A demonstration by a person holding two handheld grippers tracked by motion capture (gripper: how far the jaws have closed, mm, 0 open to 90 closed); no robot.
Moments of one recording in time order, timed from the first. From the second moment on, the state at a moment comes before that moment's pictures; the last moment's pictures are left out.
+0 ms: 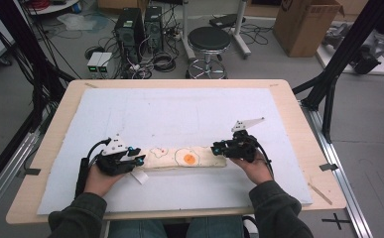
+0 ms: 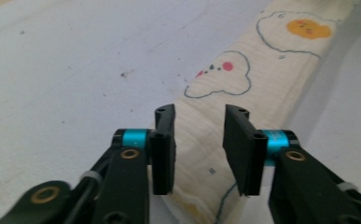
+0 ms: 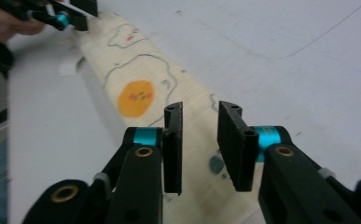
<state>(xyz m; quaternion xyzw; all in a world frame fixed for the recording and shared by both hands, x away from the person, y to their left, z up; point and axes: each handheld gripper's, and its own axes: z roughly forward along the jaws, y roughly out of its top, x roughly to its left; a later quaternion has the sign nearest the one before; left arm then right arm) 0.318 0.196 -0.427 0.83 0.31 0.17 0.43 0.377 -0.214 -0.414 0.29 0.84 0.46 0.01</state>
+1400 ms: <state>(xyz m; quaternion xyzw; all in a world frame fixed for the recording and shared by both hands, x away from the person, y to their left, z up) 0.325 0.211 -0.424 0.82 0.34 0.14 0.44 0.368 -0.222 -0.434 0.26 0.86 0.44 0.06</state>
